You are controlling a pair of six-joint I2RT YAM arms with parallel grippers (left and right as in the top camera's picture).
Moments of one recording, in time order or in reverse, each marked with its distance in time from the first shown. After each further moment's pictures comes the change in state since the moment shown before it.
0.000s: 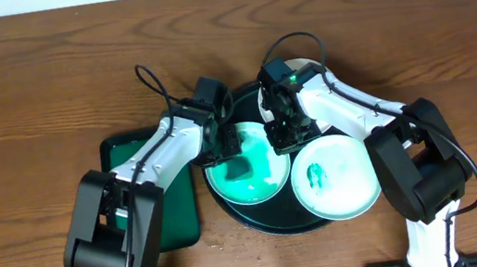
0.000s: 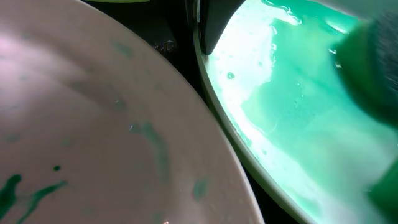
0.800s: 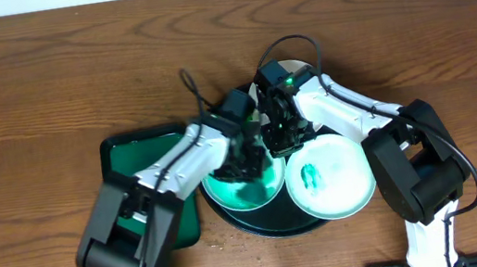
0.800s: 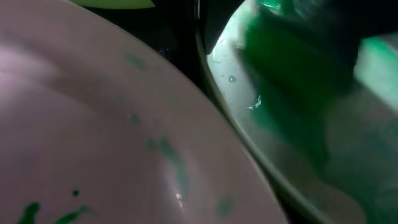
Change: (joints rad) left arm -0.169 0.006 -0.013 -0.036 0.188 0.177; right arm 0.015 0.002 -0.001 0.006 -0.035 -0.002
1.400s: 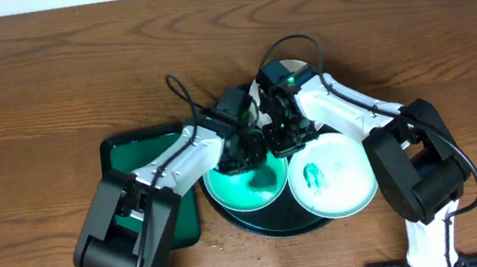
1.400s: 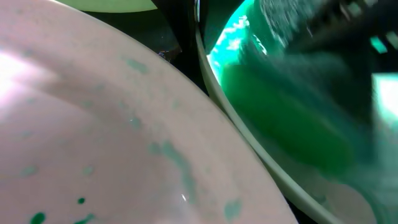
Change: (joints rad) left arm 0.061 0.003 -0.029 0.186 -0.013 -0.295; right arm -0.005 0.000 0.000 -0.016 0.002 -0.004
